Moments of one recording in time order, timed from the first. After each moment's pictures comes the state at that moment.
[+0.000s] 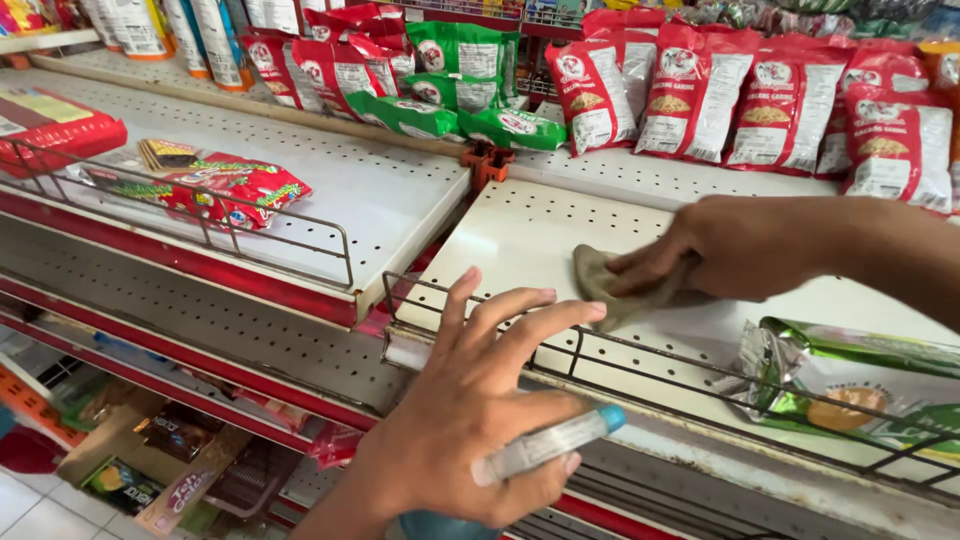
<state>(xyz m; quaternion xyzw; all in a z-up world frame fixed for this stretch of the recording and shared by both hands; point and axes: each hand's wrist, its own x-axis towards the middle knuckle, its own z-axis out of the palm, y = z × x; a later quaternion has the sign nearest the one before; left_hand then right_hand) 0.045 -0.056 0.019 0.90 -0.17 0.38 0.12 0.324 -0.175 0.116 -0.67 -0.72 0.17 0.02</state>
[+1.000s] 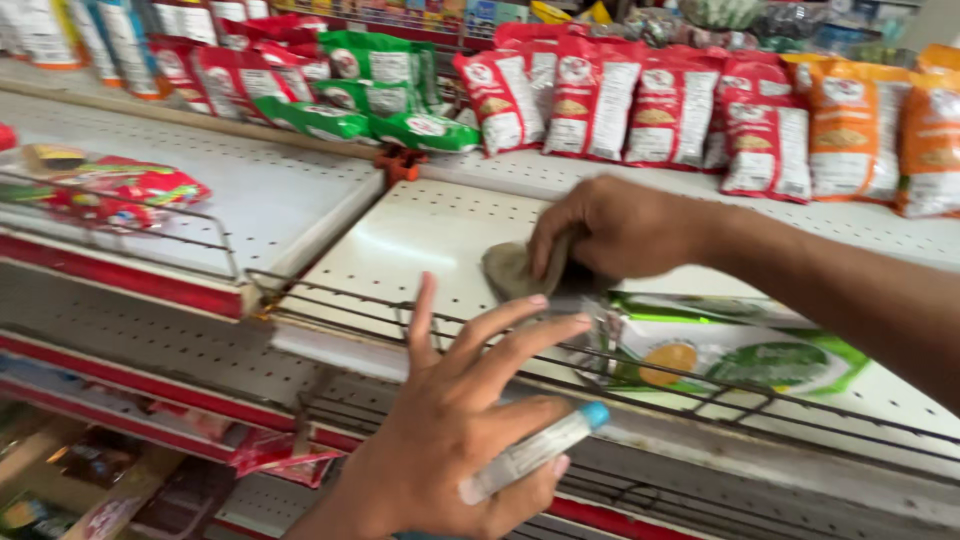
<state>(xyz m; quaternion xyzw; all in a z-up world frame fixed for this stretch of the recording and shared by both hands) 0.081 -0.142 0.014 0.89 -0.17 0.41 0.11 0.323 -0.221 0.118 -0.65 -0.71 0.17 0.20</state>
